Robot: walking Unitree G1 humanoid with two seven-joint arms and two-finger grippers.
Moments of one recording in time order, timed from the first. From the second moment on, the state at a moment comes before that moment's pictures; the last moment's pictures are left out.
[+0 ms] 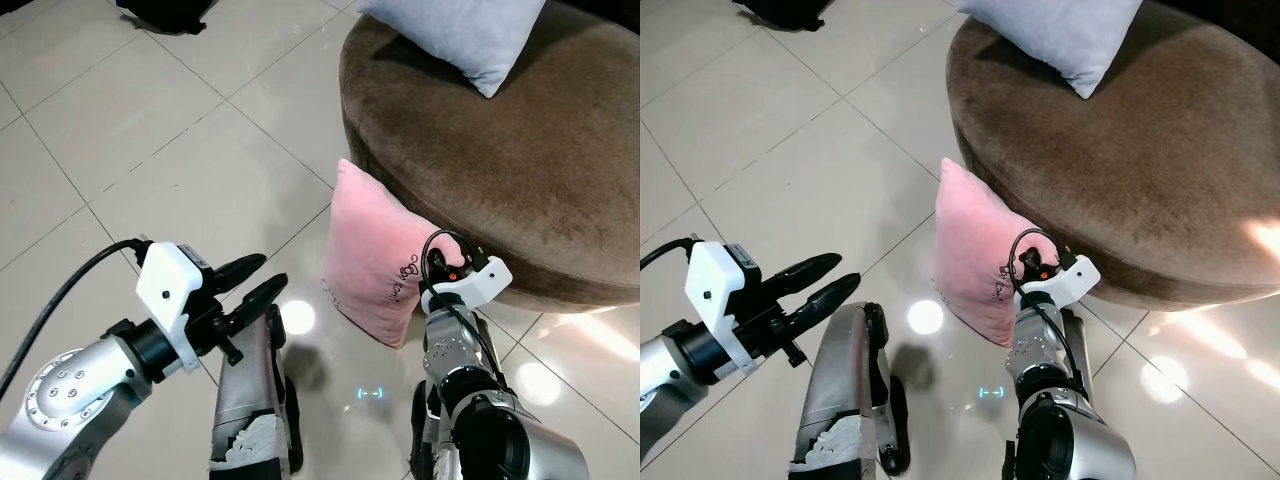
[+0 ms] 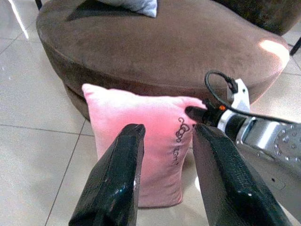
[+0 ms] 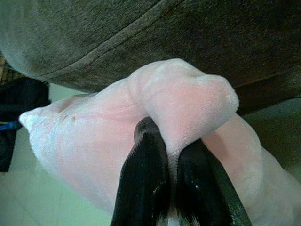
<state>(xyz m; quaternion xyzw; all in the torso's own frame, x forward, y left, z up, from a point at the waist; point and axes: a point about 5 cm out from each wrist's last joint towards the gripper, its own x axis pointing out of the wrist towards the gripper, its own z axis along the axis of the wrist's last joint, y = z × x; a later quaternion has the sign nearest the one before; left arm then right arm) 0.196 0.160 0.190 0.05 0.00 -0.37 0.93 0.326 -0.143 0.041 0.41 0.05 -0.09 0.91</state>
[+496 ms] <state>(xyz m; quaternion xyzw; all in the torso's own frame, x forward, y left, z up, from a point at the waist) 0.217 0.159 0.170 0.02 -0.02 -0.34 0.94 0.306 -0.109 0.077 0.35 0.00 0.13 0.93</state>
